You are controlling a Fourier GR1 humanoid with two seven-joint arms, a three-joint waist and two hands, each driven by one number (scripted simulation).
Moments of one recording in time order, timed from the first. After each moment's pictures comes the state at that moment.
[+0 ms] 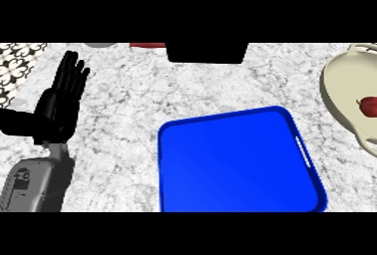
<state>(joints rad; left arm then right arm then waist) -0.31 0.18 0.08 -1.53 0.13 0.10 0.05 -0.81 -0.78 -0.66 -0.20 0.57 0.02 -0.65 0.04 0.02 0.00</state>
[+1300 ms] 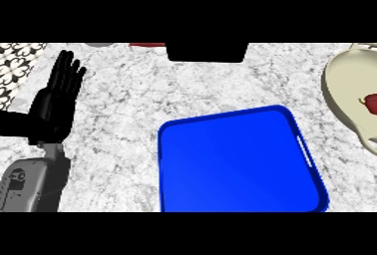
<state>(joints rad) -0.31 0.19 0.10 -1.53 0.14 0.08 0.04 -0.57 -1.05 -0.95 -0.14 0.27 0.35 -0.72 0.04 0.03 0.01</state>
